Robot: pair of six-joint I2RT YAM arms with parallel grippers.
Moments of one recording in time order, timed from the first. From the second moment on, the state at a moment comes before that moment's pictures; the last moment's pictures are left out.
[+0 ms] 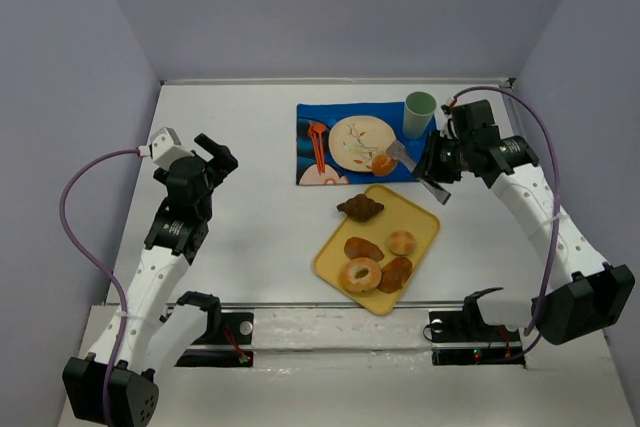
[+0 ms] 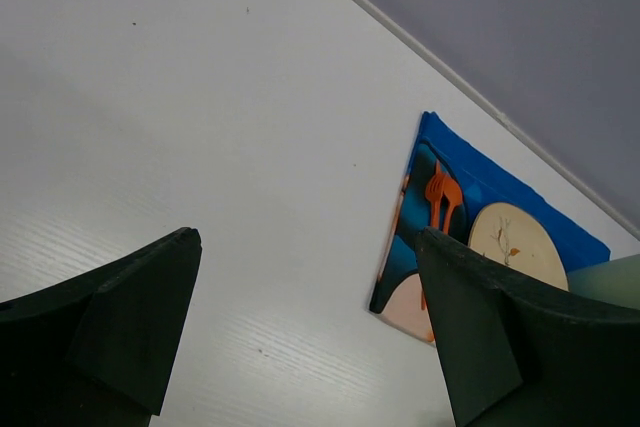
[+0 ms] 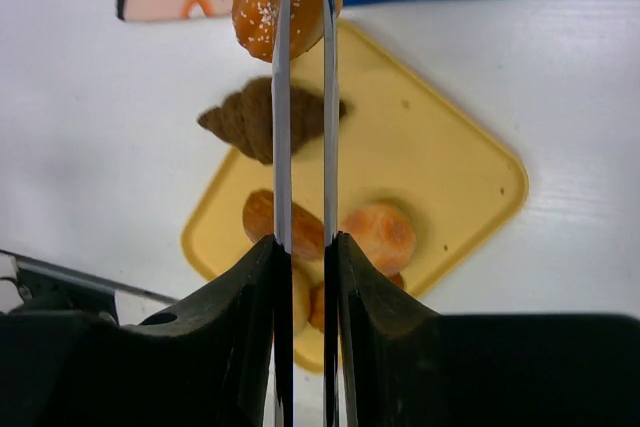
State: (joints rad) left arm -0.23 0.81 0.69 -0.17 -0.43 -0.67; right arm 0.29 1.26 1.29 -0.95 -0.17 0.44
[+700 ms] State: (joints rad) left arm -0.23 0.80 0.69 -0.17 -0.42 -0.67; right arm 0.29 1.69 1.40 -0.57 -0.18 0.55
